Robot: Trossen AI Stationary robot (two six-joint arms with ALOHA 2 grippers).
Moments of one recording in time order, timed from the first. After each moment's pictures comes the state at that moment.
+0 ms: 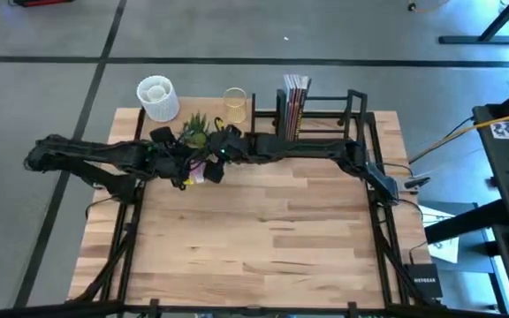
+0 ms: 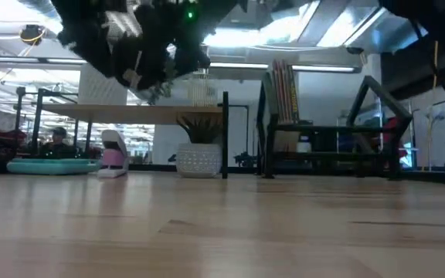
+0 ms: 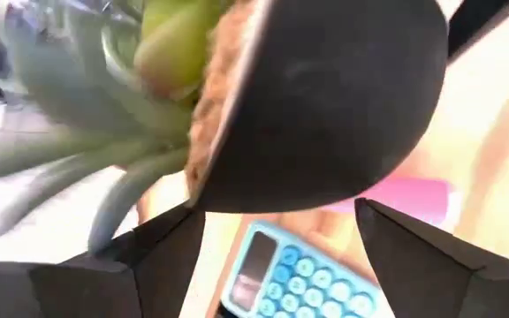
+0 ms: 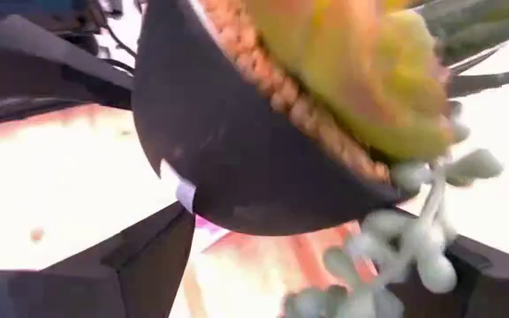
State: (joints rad) left arm -0.04 1.10 0.96 -1.08 -0.80 -0.14; right arm -0.10 2.25 2.12 -0.57 0.25 0.15
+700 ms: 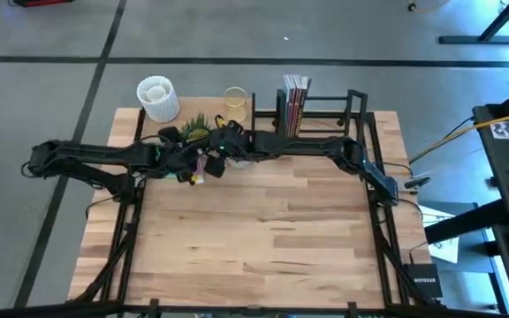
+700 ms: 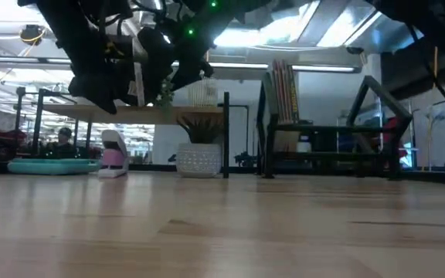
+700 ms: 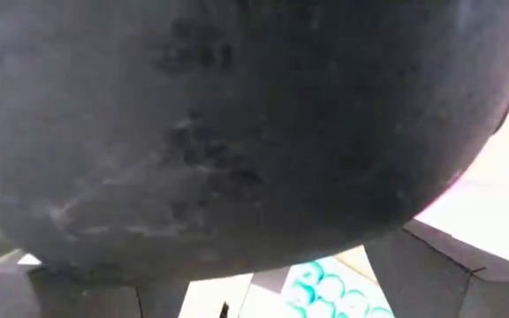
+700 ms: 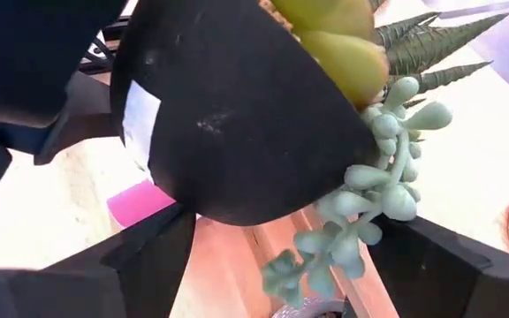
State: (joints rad) left arm 0.08 1.10 0.76 -0.79 -0.80 0.05; right arm -0.11 2.26 2.10 -0.56 0.30 0.09
